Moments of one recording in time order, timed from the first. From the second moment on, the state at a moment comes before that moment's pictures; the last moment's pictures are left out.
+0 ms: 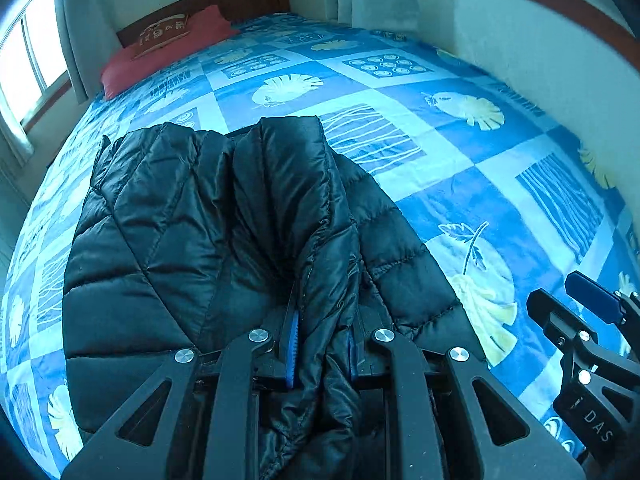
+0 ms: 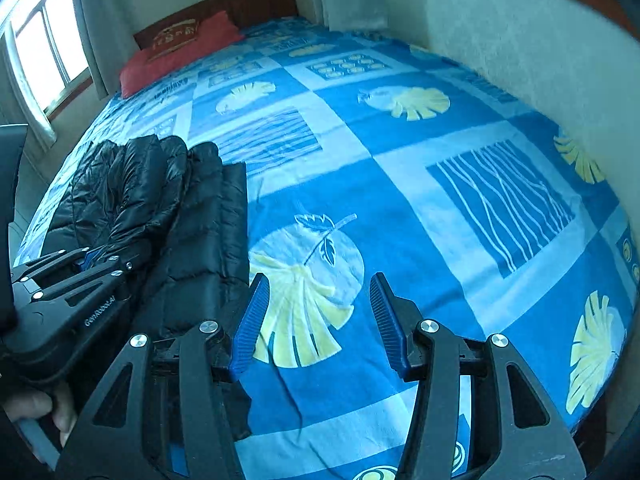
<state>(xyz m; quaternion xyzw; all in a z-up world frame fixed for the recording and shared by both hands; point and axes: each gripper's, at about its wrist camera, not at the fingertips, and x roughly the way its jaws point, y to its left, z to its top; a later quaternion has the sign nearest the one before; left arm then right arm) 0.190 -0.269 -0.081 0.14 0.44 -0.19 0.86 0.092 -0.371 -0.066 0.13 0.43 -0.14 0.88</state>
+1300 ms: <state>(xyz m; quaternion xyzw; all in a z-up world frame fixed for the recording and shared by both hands) 0.121 -0.110 0.029 0.05 0.33 -0.13 0.93 0.050 -0.264 0.029 0.06 0.35 -0.07 0.93</state>
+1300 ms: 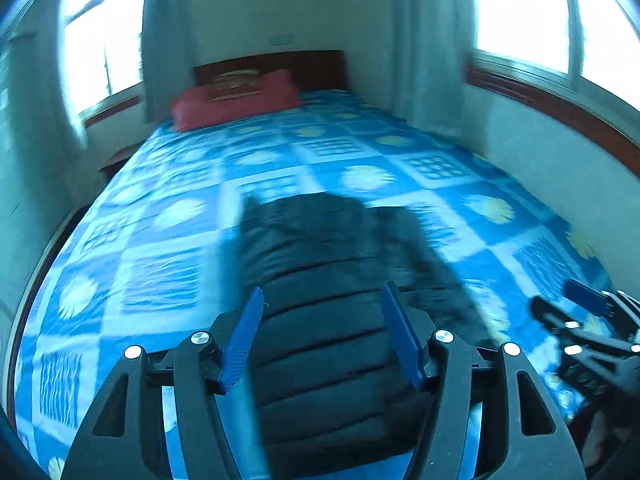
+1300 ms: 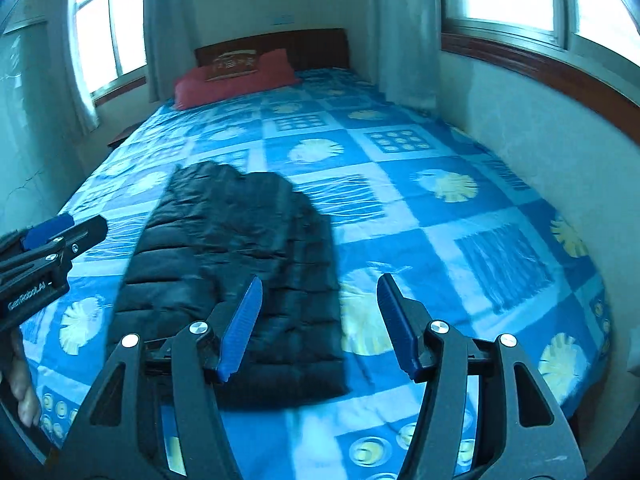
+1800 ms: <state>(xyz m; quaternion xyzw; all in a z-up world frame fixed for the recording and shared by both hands) 0.141 -0.046 -0.067 -0.04 0.43 -0.11 0.90 0.099 -0.246 -0.025 0.12 0.44 -0.04 0.89</state>
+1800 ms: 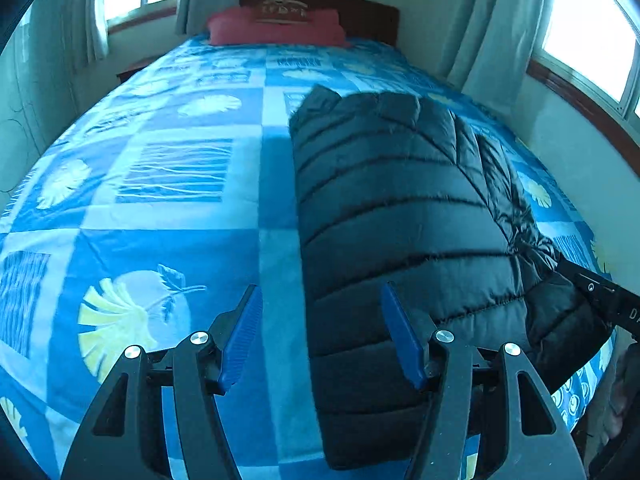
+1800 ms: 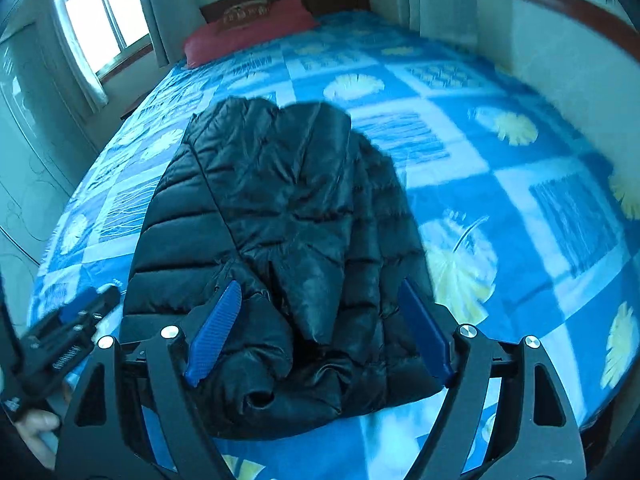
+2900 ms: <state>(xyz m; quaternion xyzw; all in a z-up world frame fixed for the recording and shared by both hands) 0.157 -0.105 -0.069 0.01 0.43 -0.14 0.89 0.086 -0.331 -0.050 0.12 0.46 -0.09 0.88</state>
